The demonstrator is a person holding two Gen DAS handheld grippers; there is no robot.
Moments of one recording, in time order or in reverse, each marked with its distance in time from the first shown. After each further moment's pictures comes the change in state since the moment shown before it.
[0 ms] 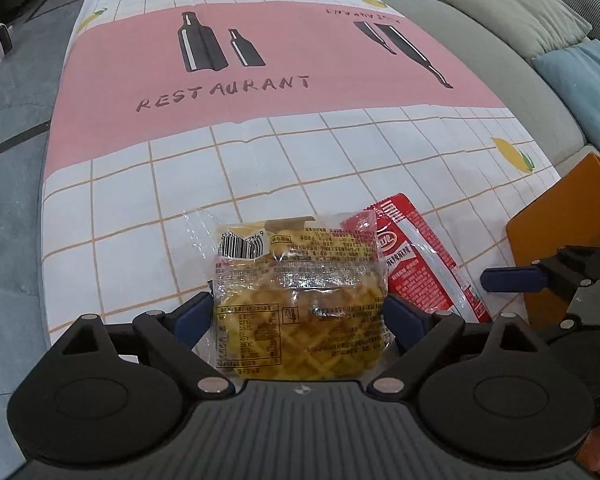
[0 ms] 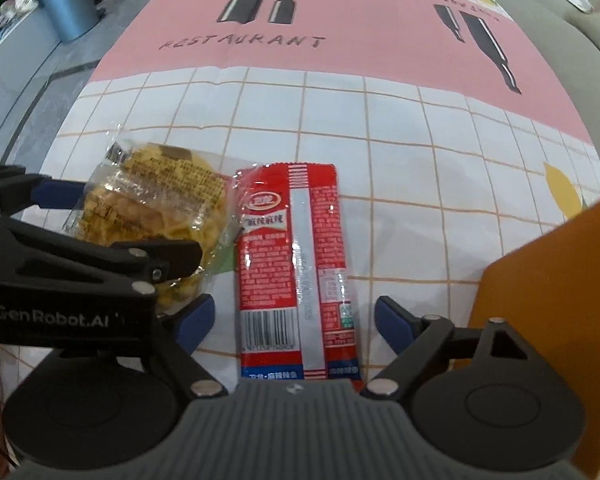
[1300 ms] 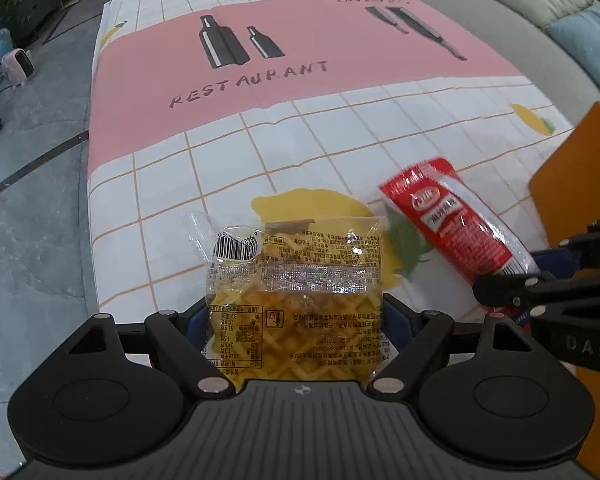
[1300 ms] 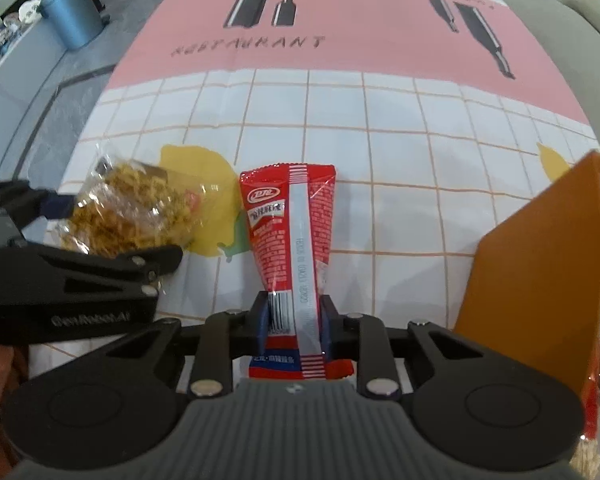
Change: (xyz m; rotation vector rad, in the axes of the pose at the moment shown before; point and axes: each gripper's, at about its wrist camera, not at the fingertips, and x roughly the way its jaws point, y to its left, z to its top) left arm -0.022 -0.010 -0.019 0.072 0.021 0.127; right arm -0.033 -0.002 -0.008 0.027 -0.004 0.061
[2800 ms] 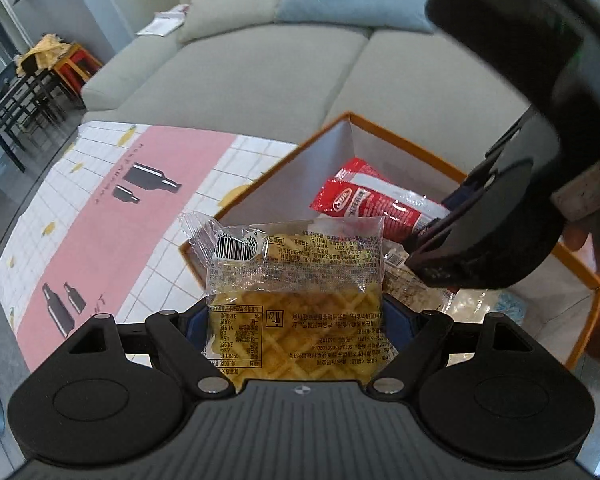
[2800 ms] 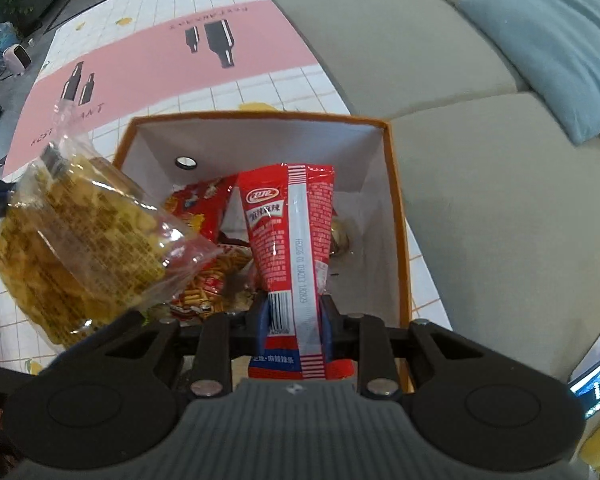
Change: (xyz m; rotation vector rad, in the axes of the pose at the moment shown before) left arm -0.091 -0.276 0.019 0.723 -0.115 -0.056; right arm -0.141 -0.187 -0.094 0.341 -0.015 -0.187
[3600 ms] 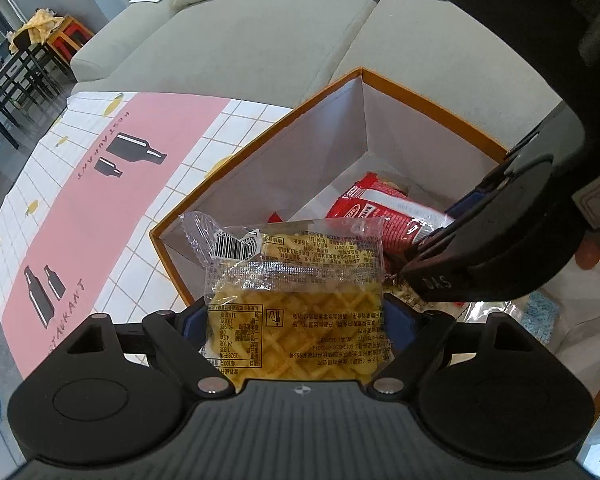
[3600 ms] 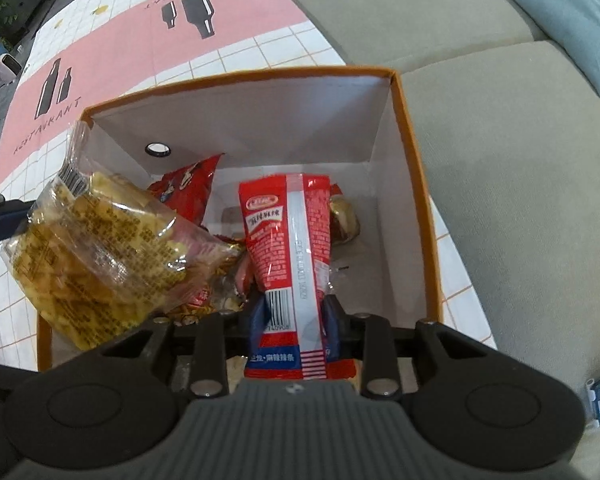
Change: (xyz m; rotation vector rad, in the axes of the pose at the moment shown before) left arm 0.035 -0.004 0.004 -0.030 0.084 -0.009; right arm 0.047 -0.009 0.008 0.086 0.087 0.049
